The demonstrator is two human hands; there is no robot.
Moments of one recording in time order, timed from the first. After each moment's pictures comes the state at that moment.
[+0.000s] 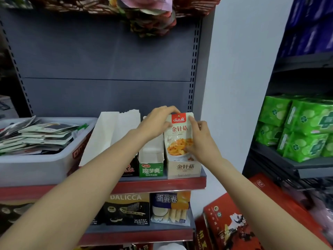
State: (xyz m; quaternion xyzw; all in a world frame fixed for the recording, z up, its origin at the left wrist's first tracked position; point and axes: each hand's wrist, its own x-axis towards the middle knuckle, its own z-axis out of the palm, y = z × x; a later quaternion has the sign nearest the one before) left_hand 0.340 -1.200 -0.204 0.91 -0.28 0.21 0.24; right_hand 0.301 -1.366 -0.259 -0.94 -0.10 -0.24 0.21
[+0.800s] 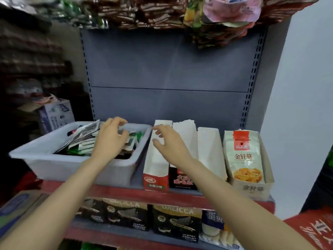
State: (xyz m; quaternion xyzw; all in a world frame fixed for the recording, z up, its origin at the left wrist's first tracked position) left_hand 0.301 -0.939 -0.230 0.89 0.01 0.37 0.25; right_hand 0.320 -1.132 -0.236 -0.86 -0.32 -0.21 0.34
